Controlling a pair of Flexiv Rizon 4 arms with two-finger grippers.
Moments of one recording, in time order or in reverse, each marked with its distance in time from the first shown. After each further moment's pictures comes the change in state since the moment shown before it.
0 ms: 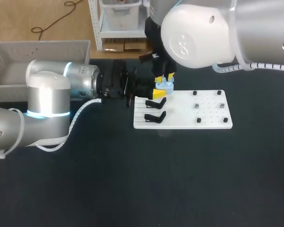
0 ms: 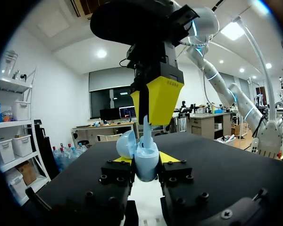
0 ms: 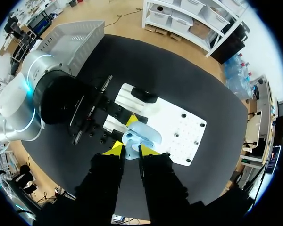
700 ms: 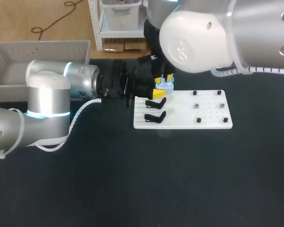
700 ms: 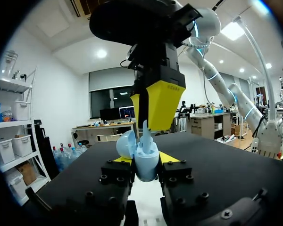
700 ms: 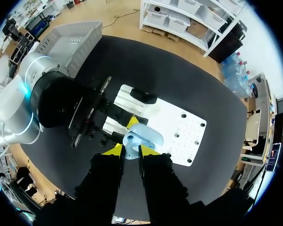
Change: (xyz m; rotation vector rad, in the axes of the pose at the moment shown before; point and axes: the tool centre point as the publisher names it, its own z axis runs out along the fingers) left arm 0.000 0.000 0.000 0.000 0.000 0.000; right arm -0.001 0.003 0.004 0.010 -0.012 0.014
